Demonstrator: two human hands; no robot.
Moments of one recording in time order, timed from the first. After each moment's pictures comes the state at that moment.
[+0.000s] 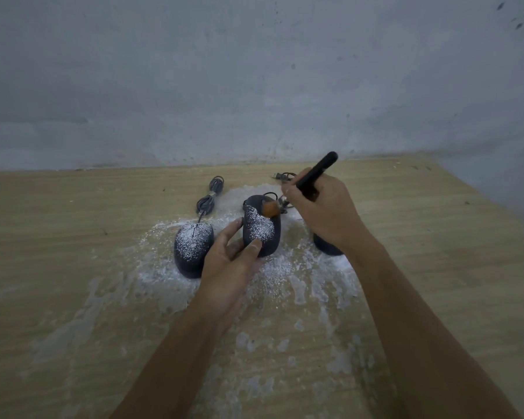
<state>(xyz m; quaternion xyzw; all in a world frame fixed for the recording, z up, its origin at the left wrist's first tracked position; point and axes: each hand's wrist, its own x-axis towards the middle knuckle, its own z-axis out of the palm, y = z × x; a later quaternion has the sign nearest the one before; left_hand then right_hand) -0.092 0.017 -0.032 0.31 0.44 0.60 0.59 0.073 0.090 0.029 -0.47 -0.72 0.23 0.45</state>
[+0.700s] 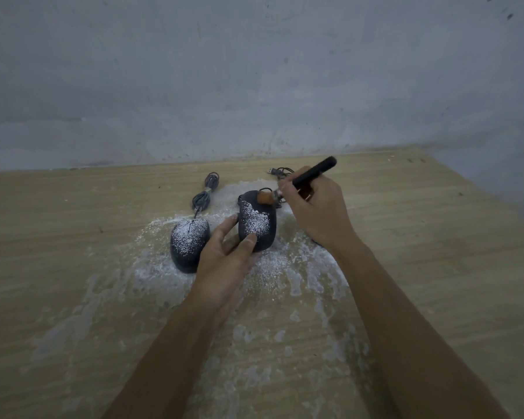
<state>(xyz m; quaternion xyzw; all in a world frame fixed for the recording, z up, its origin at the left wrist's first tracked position) -0.093 0.015 -0.032 0.32 0.43 0.59 0.60 0.067 0.081 0.016 -0.49 -0.69 0.20 0.51</state>
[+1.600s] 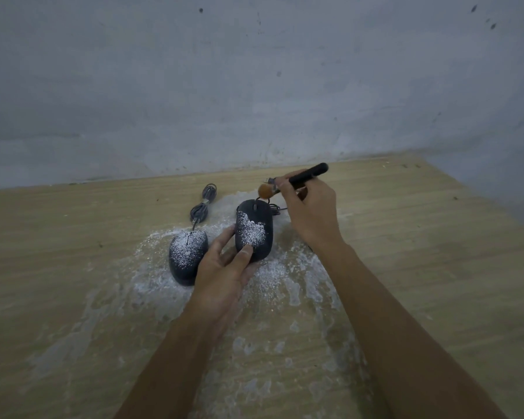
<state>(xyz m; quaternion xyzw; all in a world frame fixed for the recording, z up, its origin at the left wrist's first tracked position) -0.091 0.013 -0.026 0.29 0.43 0.60 0.61 0.059 0.103 0.013 -0.53 -0.64 0.16 0.53</state>
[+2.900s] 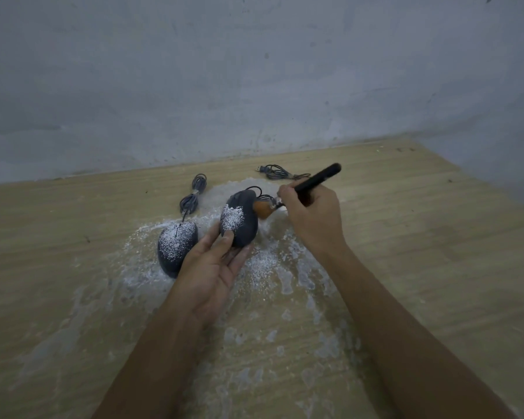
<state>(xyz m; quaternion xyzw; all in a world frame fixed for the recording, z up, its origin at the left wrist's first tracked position) -0.096 0.013 -0.017 0.18 0.37 0.60 0.69 0.072 0.073 -0.005 -0.55 -0.57 0.25 0.56</state>
